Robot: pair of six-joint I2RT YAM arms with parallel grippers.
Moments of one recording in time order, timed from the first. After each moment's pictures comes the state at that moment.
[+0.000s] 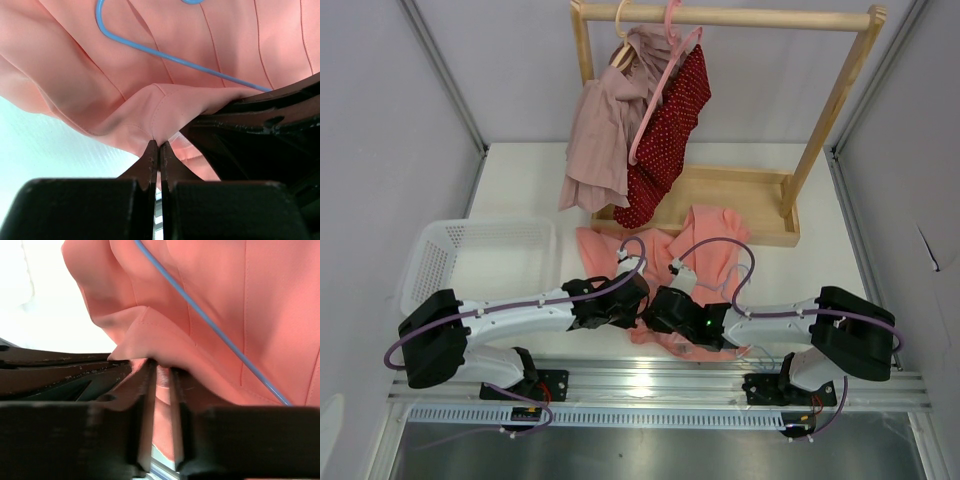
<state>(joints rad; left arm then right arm) -1.08 1.31 0.75 -0.47 -0.26 -0.72 1.20 1.47 0.65 0.07 0.38 1.19</state>
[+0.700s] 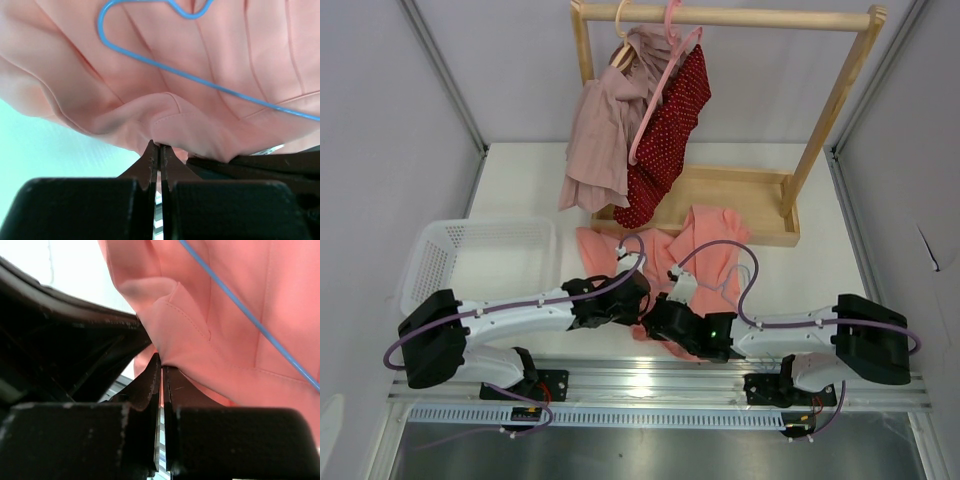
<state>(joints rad) -1.08 1.31 0.75 -0.45 -0.29 -0.75 1.32 1.39 0.66 0.00 0.50 1.19</state>
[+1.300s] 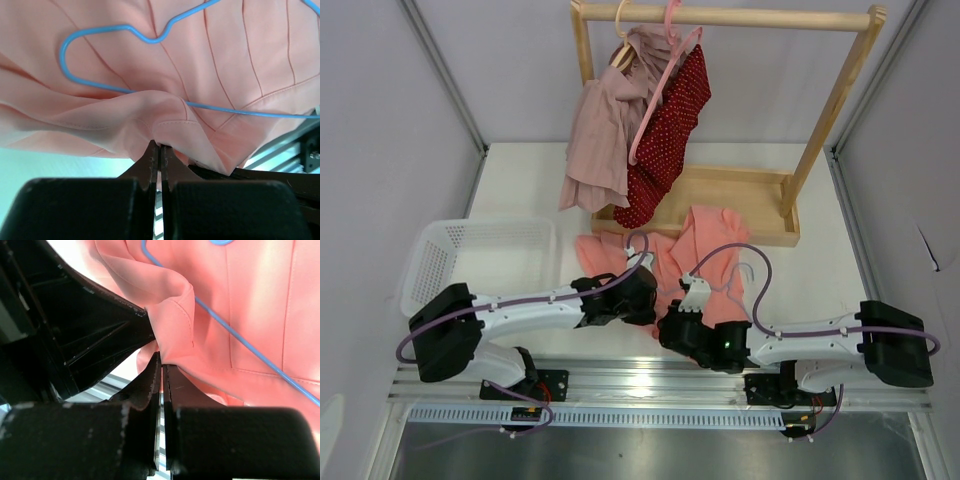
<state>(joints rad) -1.07 1.38 0.77 -0.33 -0.17 -0.83 1.41 1.27 0.62 -0.16 0.67 1.18</state>
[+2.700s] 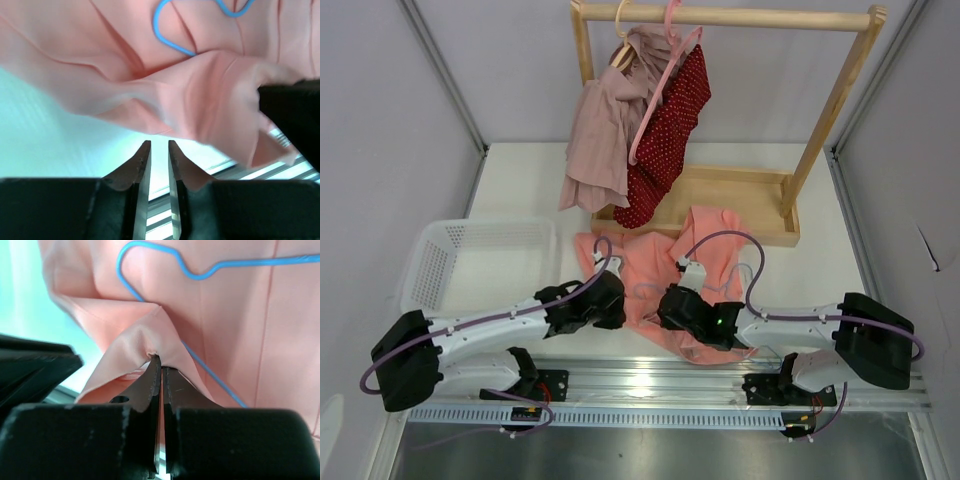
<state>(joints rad) -0.99 1.13 0.59 -0.41 -0.20 -0.78 1.19 1.36 0.63 -0.06 0.46 1.04</state>
